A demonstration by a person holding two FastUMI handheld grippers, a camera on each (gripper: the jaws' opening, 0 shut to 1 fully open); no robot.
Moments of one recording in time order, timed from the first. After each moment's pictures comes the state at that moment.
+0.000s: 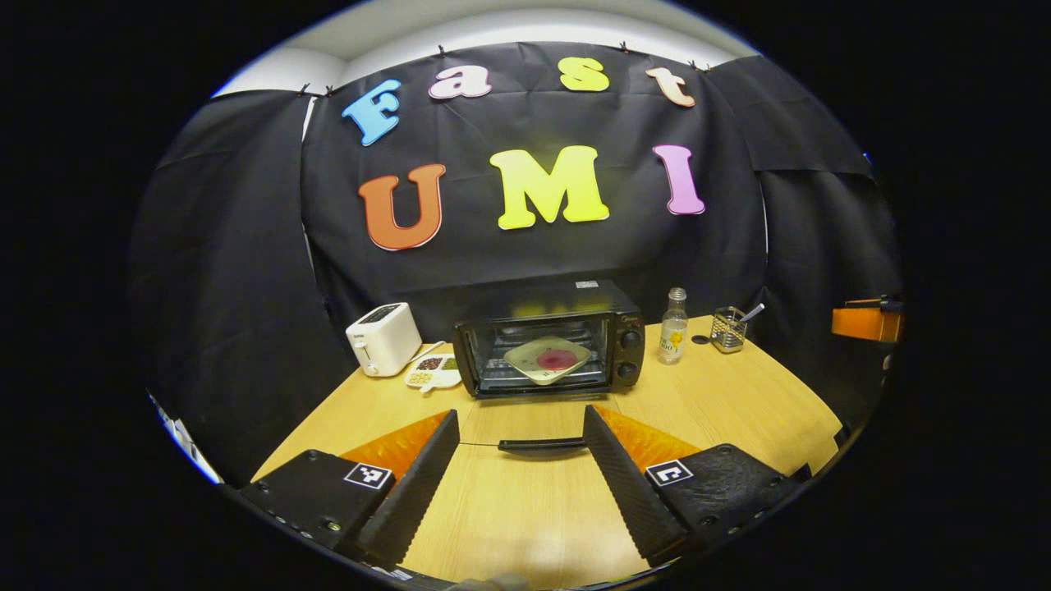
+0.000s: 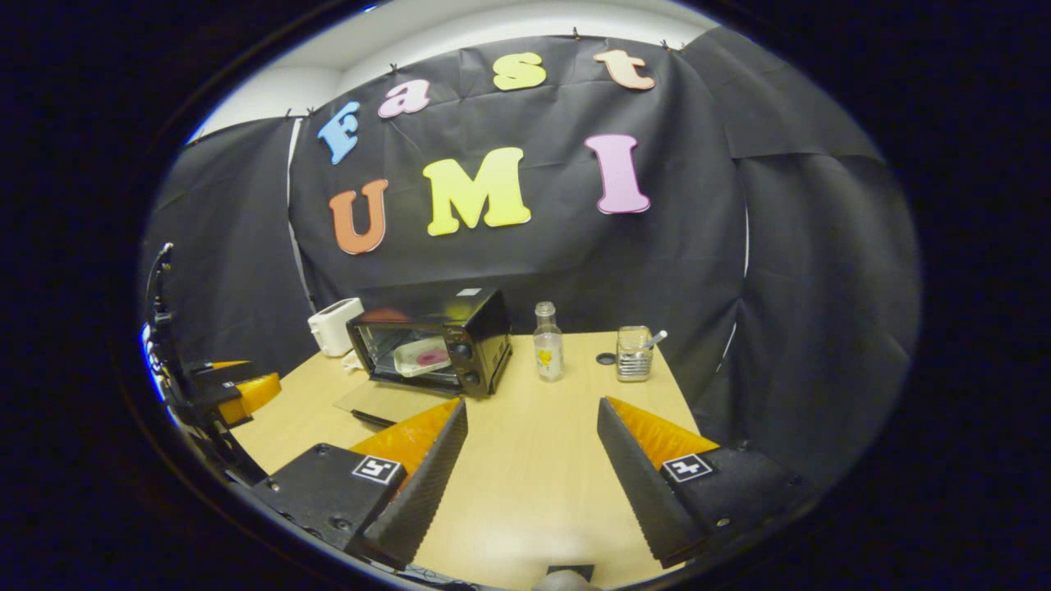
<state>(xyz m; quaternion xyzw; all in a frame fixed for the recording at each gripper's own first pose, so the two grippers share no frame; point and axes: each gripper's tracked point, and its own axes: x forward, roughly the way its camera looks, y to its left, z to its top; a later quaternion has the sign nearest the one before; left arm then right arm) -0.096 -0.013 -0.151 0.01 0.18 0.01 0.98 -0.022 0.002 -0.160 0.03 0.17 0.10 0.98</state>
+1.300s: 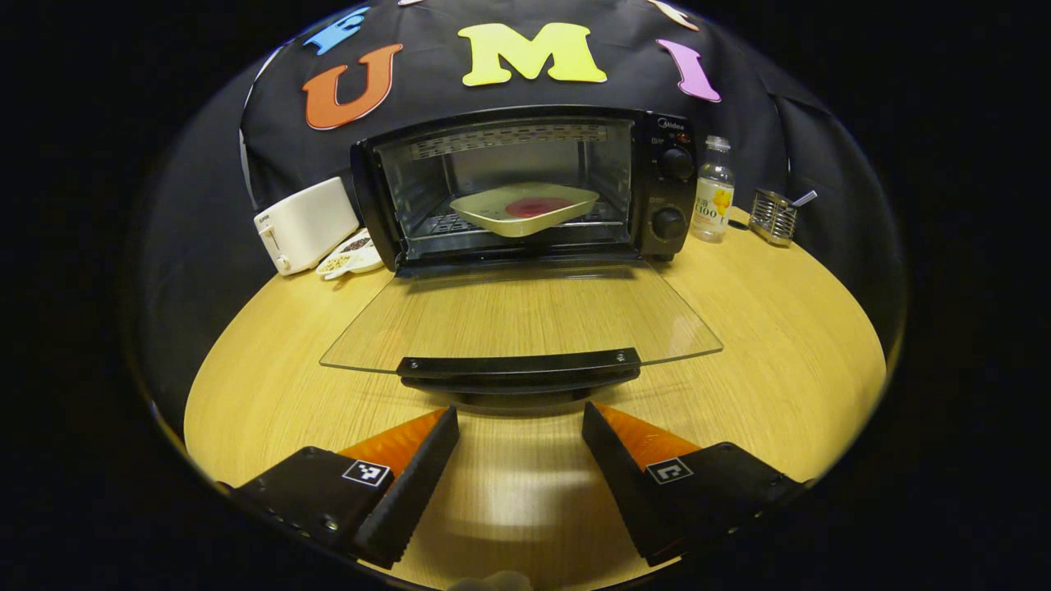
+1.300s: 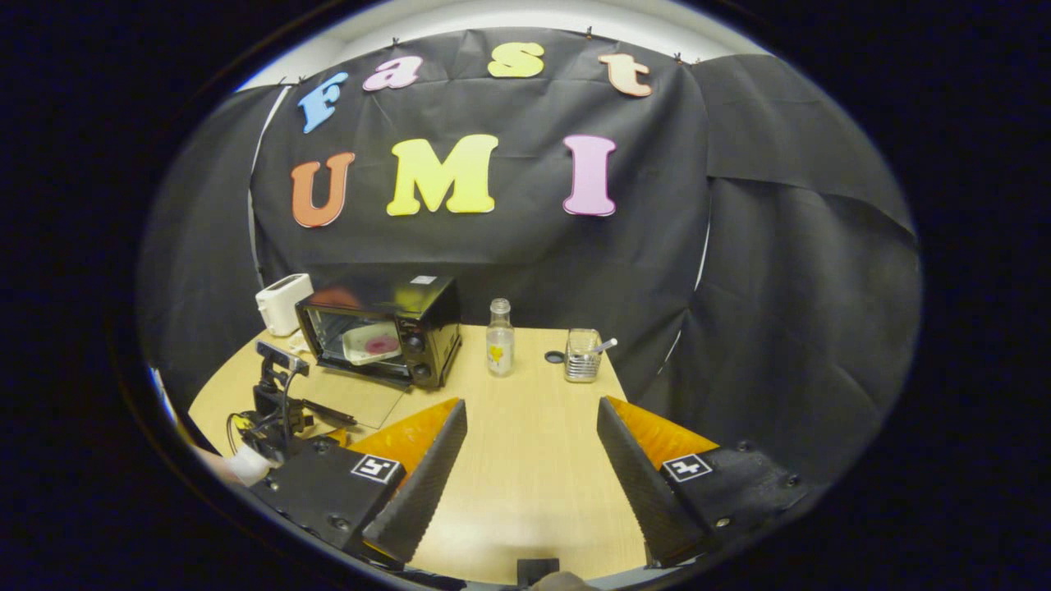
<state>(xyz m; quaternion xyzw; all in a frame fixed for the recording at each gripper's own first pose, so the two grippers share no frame) -0.002 -0.023 -0.370 0.01 0.34 -0.01 0.94 -0.014 -0.002 -0.138 -0.03 0.20 0.00 0.98</state>
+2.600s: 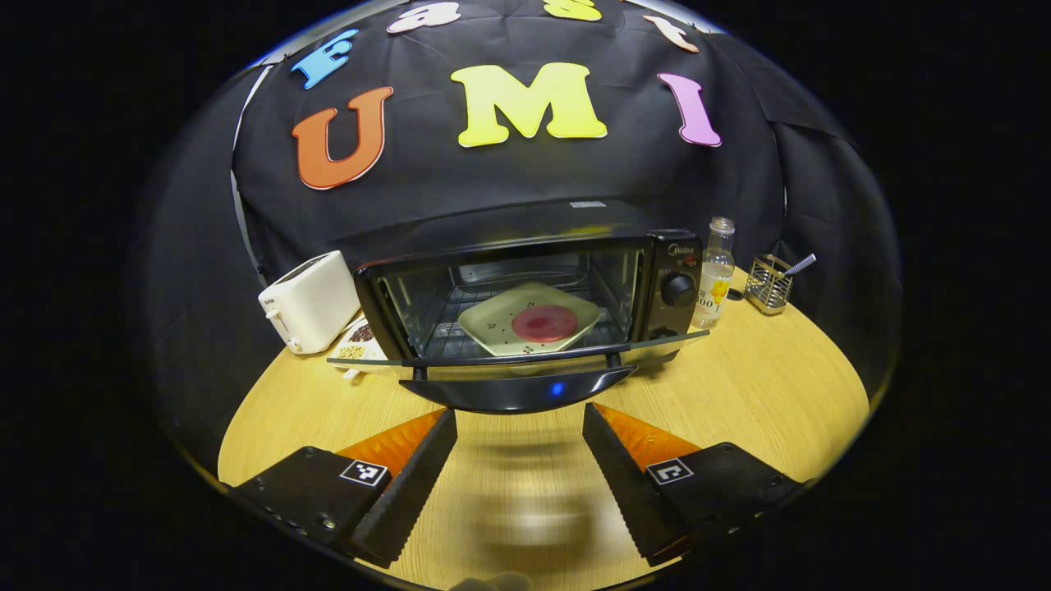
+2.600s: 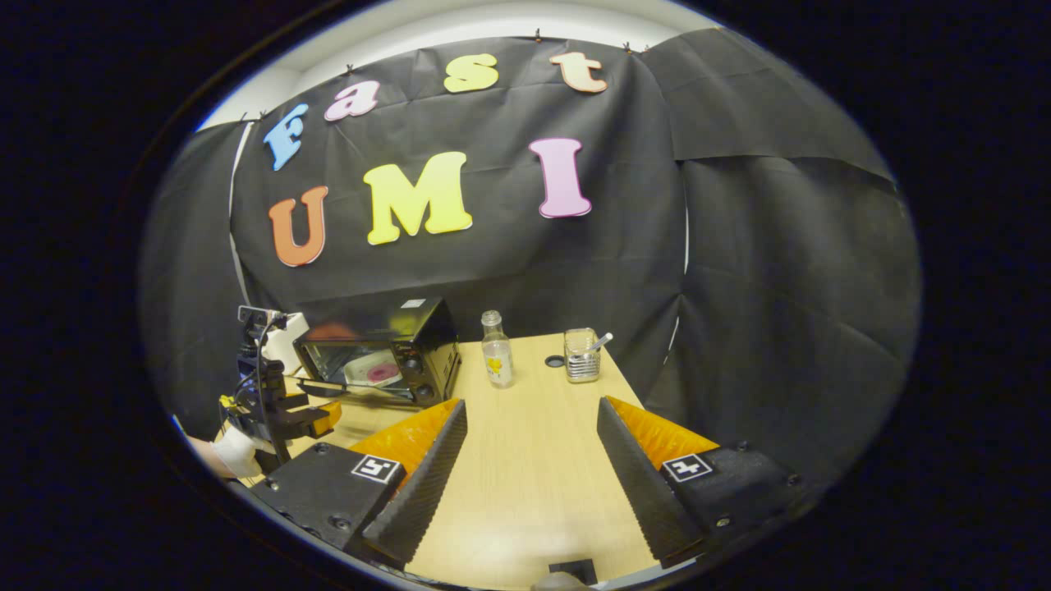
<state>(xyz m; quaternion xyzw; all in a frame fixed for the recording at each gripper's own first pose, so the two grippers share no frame) 0.065 -0.013 -0.263 0.02 0.27 -0.02 0.96 -0.012 -0.012 -0.139 0.05 0.18 -0.02 0.98</state>
